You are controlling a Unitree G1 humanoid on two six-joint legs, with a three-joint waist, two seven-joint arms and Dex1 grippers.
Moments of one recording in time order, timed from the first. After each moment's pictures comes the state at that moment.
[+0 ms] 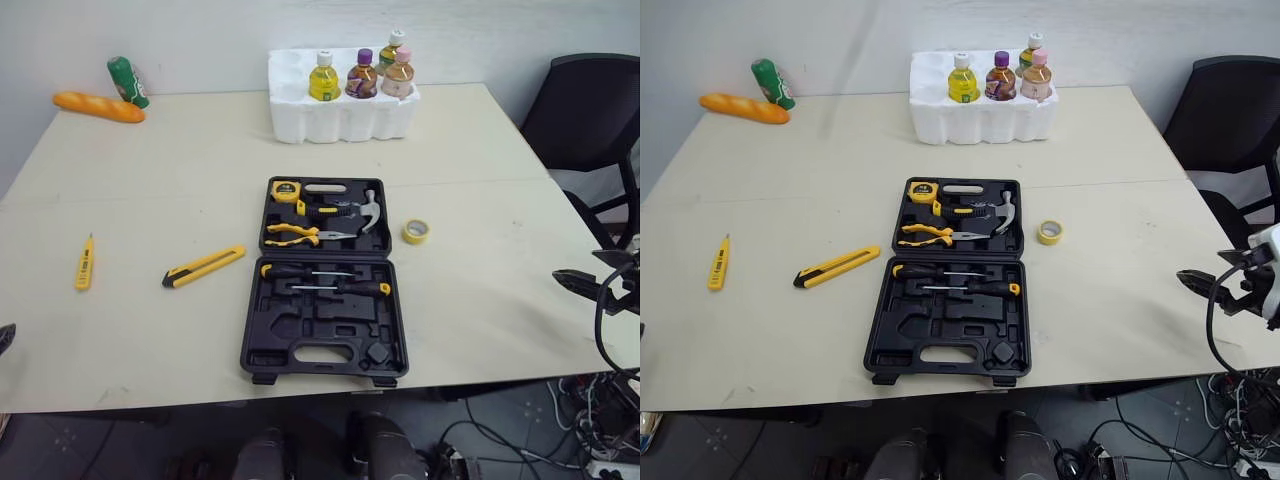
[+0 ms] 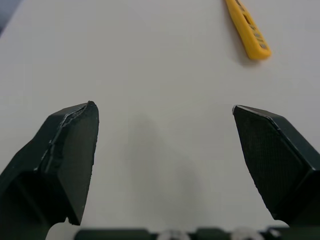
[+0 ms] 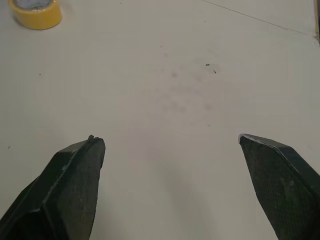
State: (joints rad) left arm 0.21 0.87 0.89 0.33 -0.45 0.44 -0.66; right arm -0.18 -1.02 -0.48 0.32 0.36 0.41 1.00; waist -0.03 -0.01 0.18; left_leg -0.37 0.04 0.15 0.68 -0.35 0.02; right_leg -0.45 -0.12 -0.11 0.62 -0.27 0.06
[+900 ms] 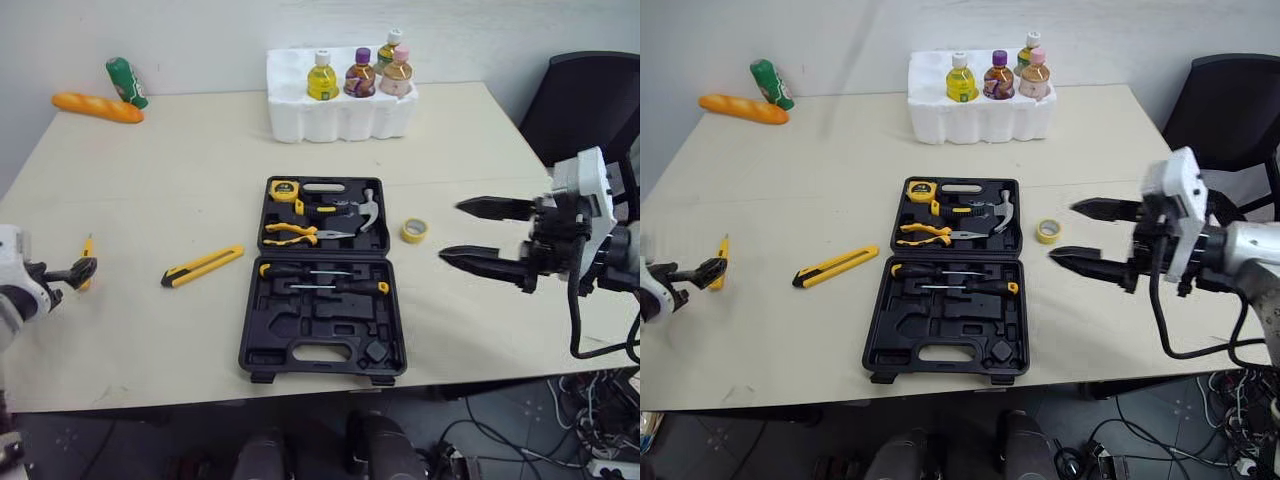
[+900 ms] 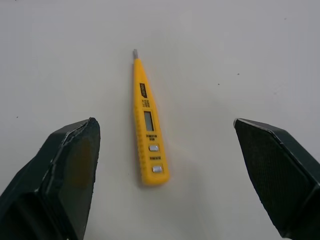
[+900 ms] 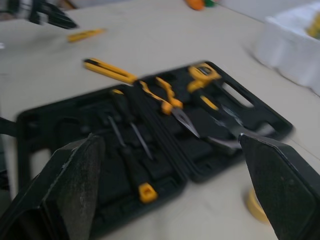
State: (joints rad) left arm -0.28 0.87 0.55 0.21 -0.40 0.84 -0.30; right arm -0.48 -0.97 -0.29 -0.42 0.87 0.81 1.02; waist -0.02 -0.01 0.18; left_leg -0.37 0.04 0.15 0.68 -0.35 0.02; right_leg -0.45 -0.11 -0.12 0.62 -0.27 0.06
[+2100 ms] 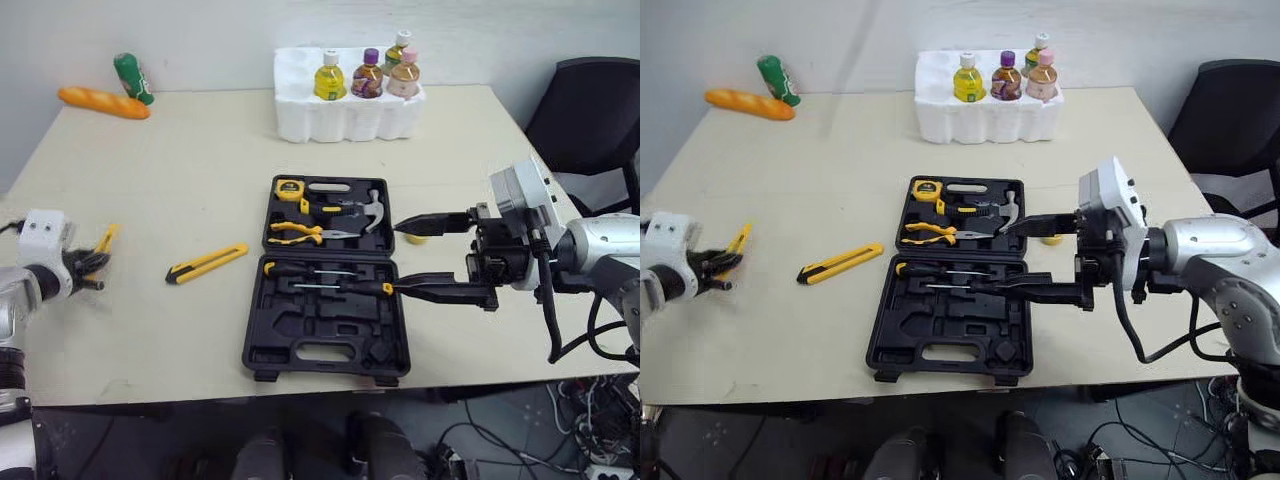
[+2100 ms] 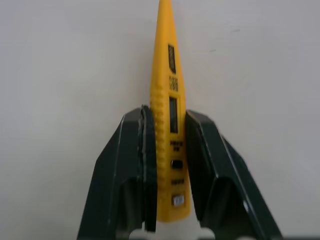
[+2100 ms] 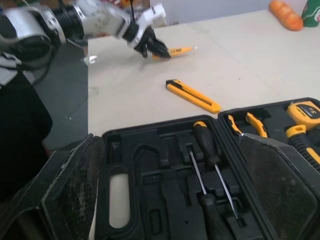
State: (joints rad) left arm -0.45 0.95 0.28 0.43 -0.25 0.56 -0.63; right arm -0.55 -0.93 -0.12 -0.43 0.89 0.82 1.04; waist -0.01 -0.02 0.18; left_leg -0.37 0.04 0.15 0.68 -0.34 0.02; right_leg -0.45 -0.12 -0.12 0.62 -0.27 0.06
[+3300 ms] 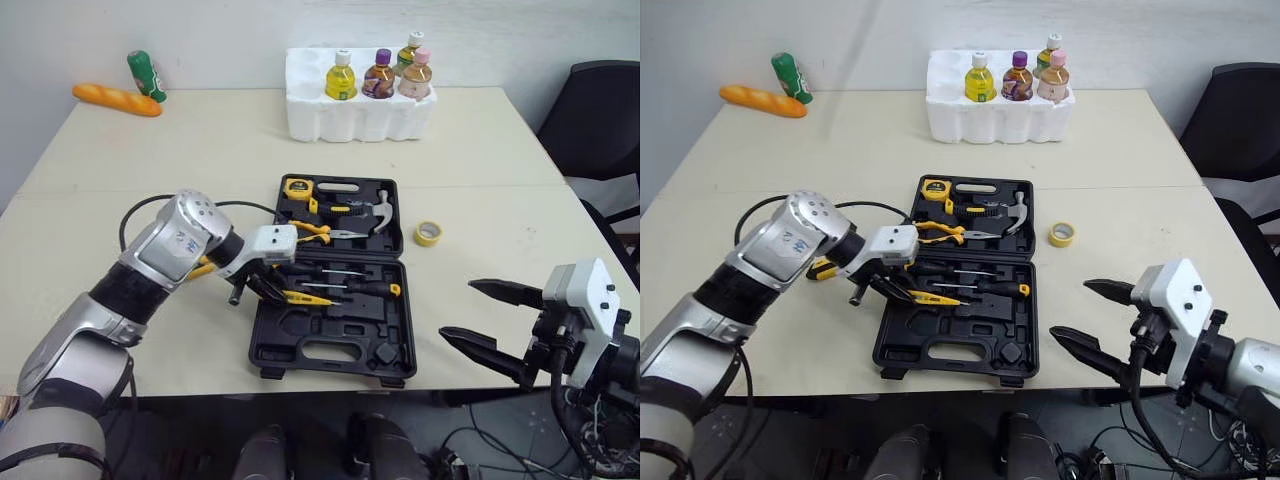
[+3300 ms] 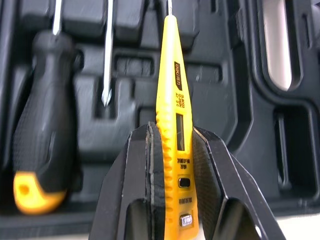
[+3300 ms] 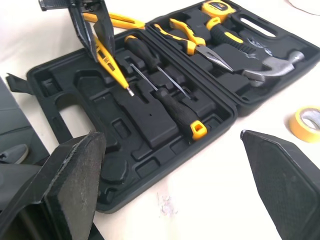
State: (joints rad) left arm -0.98 0.70 -0.56 0.20 -0.07 0.58 -1.44; right arm 0.26 -0.88 -0.65 -0.89 0.94 0.85 0.68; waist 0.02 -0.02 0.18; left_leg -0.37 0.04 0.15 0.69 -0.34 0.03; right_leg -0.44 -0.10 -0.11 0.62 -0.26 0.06
